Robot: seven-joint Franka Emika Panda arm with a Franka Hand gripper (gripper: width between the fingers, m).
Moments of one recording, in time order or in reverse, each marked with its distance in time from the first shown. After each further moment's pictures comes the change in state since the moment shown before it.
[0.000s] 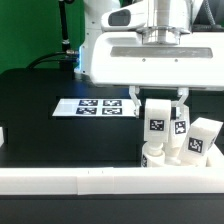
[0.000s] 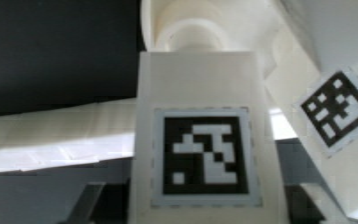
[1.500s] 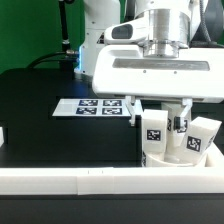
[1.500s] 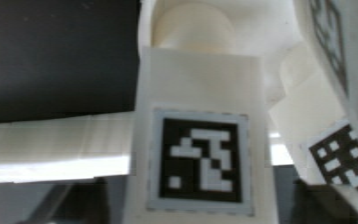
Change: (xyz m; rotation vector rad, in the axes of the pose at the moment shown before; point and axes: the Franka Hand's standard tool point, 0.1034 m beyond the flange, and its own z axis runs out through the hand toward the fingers) arm -0.017 -0.001 0.012 -0.006 0.104 -0.033
